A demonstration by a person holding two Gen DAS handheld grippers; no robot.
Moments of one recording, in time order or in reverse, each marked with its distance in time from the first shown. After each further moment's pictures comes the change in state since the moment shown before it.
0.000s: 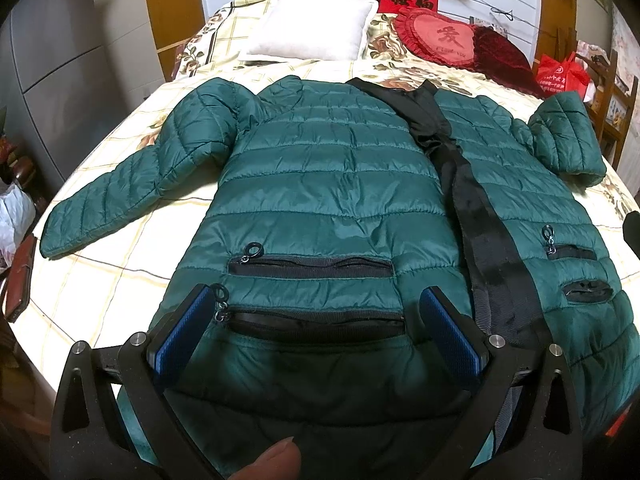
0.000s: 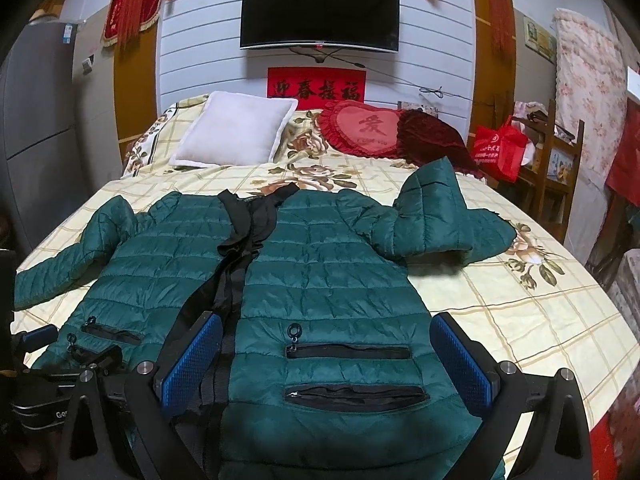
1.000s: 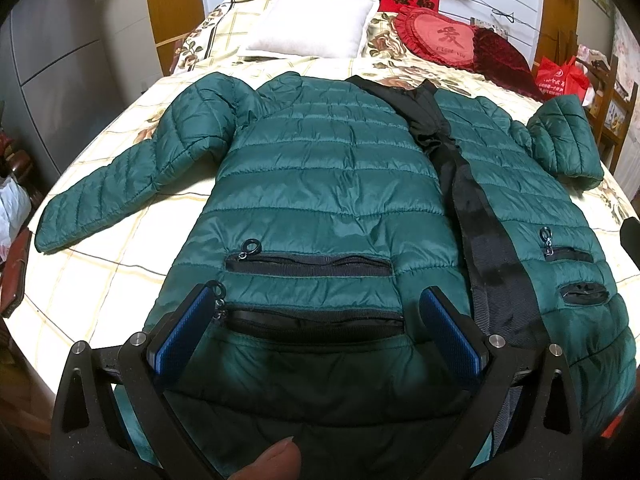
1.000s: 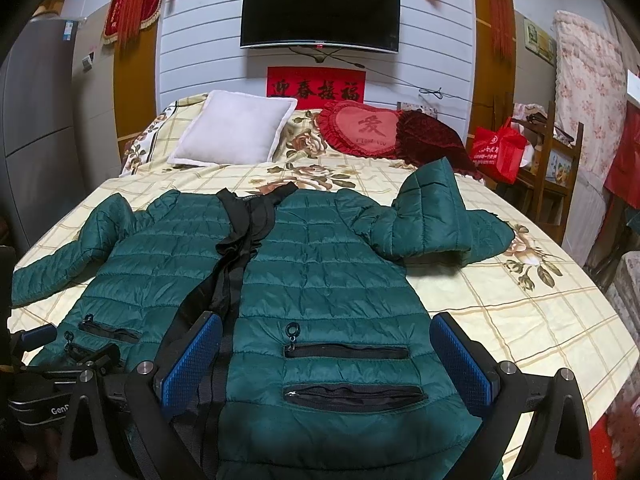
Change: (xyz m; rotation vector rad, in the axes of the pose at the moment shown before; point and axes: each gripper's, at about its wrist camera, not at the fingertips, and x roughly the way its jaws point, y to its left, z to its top) left arm 0.004 -0.002 0.000 -0.009 0.006 -0.009; right arm -0.002 0.002 -0.001 -0.009 -0.007 -0.007
